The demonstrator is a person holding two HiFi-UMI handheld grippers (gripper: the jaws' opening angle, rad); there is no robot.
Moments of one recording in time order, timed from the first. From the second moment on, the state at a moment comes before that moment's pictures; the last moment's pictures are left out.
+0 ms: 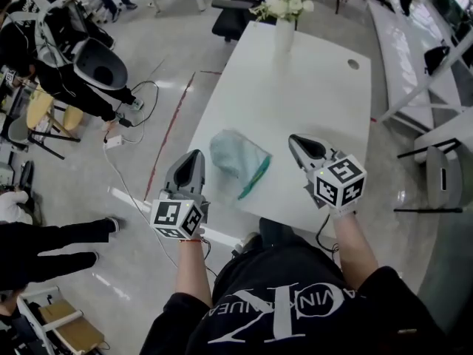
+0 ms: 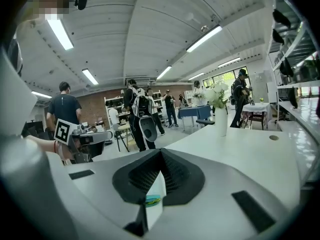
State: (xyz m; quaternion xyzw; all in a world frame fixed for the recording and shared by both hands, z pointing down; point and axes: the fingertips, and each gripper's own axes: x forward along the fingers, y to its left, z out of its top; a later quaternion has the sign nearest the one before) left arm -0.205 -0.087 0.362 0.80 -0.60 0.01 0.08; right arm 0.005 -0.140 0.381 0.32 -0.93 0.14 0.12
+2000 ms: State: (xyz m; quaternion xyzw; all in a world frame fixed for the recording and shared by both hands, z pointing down) left arm -0.253 -0.096 0.287 0.76 -0.65 -0.05 0.01; right arm -0.010 -0.169 0.299 0.31 -0.95 0.05 0.04
